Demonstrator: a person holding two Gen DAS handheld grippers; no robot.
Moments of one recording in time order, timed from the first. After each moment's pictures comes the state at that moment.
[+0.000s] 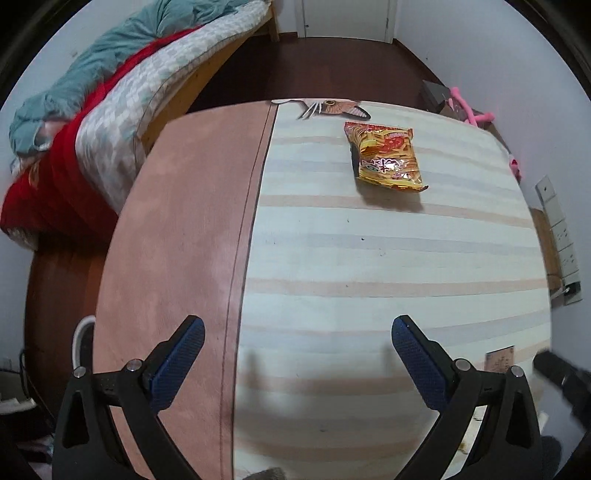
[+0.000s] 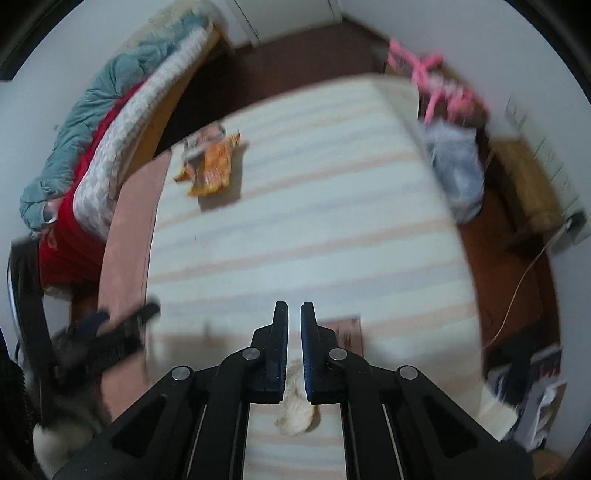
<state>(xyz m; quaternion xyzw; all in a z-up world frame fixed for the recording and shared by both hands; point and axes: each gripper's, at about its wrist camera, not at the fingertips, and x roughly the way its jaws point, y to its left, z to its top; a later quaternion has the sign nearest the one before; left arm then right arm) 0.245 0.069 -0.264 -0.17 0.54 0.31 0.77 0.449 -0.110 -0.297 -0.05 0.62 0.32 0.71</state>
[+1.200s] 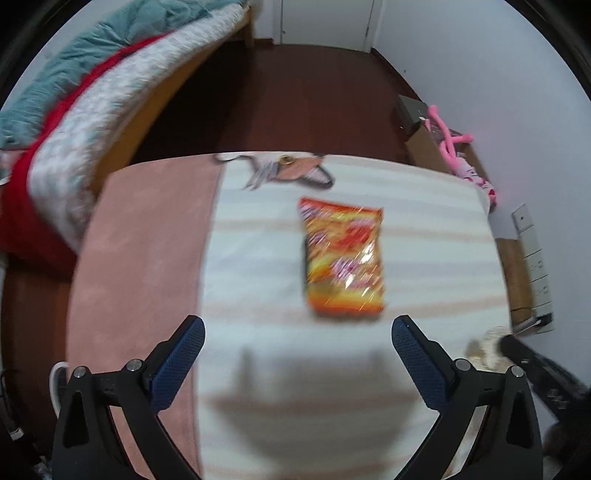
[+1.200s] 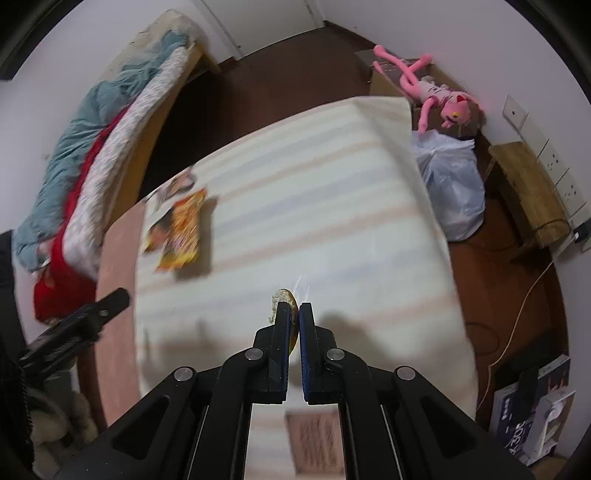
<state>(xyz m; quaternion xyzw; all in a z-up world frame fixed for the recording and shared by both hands) 0.346 0.126 -0.247 -0.22 0.52 0.24 0.79 0.529 -0.077 -0.315 -0.02 0.60 0.30 0.74</state>
